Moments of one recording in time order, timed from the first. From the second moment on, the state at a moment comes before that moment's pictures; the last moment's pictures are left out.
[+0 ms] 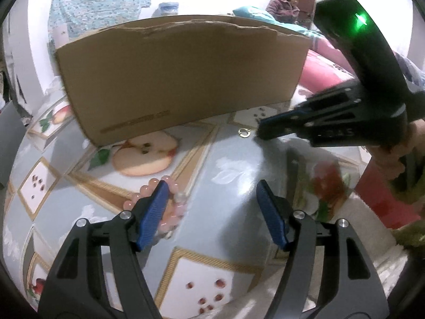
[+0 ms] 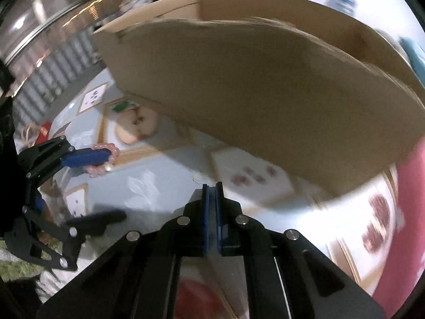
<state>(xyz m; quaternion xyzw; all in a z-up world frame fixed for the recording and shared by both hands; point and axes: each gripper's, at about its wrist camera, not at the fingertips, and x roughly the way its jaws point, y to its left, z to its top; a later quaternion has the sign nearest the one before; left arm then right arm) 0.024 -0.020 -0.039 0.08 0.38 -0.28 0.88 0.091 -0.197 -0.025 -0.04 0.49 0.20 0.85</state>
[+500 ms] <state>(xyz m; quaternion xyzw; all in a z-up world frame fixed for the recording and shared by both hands) 0.030 -0.069 -0.040 0.10 0.38 -0.33 0.86 0.077 -0.242 -0.024 0.03 0.46 0.20 0.86</state>
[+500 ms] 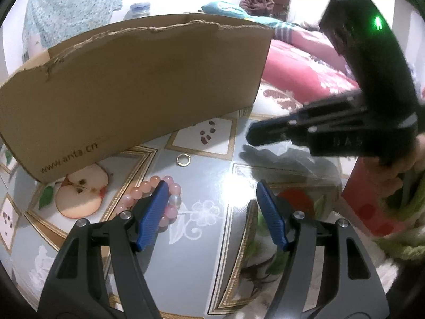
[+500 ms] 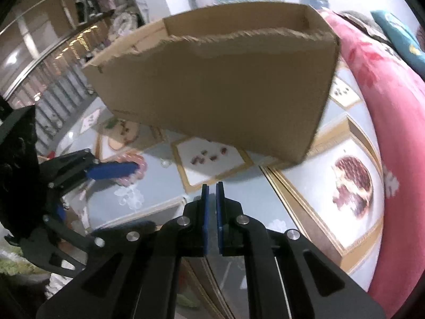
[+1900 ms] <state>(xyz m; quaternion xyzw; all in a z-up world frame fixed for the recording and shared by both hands) 0.052 -0.012 -0.033 0.05 0.40 -0.25 0.88 0.090 -0.162 -0.034 -0.09 0.42 0.19 0.88</state>
